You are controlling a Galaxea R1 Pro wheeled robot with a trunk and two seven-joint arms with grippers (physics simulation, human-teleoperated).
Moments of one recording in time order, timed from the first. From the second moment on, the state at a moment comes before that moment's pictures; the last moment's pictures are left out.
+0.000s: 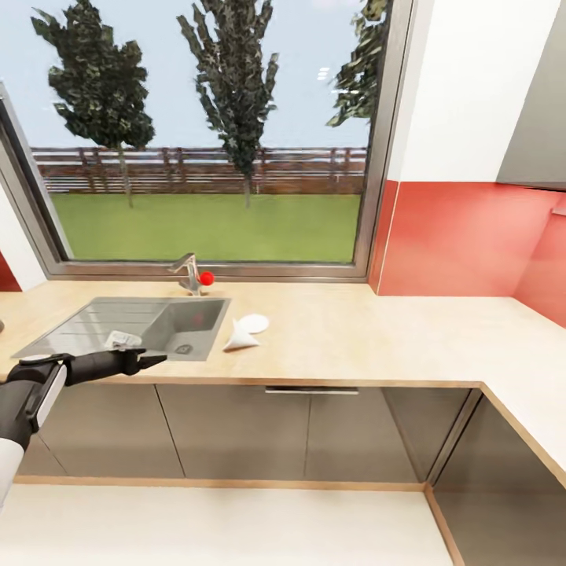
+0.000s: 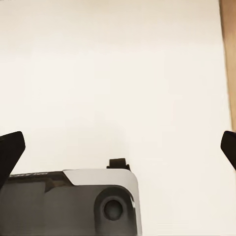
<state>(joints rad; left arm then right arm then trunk) -0.81 0.43 0.11 -0.84 0.02 0.48 -0.97 -0.01 -0.04 -0.01 -0.55 -0.08 -0.03 0.00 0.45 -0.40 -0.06</state>
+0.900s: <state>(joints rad) -0.81 0.42 0.11 -0.83 0.00 0.48 -0.97 -0.01 -0.04 -0.01 -0.55 -0.09 -0.03 0.00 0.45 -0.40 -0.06</state>
